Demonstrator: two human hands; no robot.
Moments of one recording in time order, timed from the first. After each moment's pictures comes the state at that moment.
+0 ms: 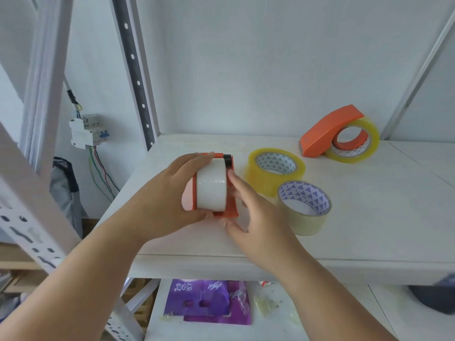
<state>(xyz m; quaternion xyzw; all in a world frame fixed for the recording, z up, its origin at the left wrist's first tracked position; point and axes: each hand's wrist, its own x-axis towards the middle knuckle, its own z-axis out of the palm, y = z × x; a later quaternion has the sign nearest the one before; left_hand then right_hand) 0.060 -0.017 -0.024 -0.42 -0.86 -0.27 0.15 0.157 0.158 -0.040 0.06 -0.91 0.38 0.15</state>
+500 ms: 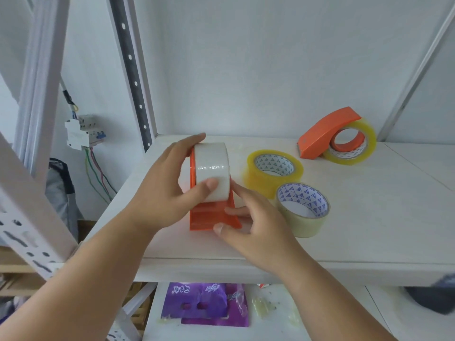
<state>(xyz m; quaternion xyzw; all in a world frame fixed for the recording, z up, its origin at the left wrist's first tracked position) 0.059 -0.004 -0.015 -0.37 -0.80 -0.45 0.16 0.152 0.162 -0.047 0.03 -0.88 0.46 0.14</state>
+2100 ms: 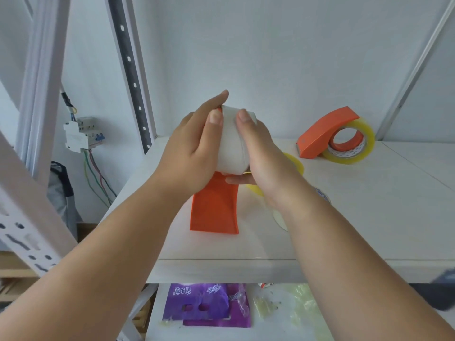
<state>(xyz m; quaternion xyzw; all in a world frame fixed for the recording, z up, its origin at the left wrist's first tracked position) 0.066 0.036 0.033 -0.32 -0.75 -0.55 0.18 0.113 0.156 0.040 -0.03 -0.76 0.64 0.09</state>
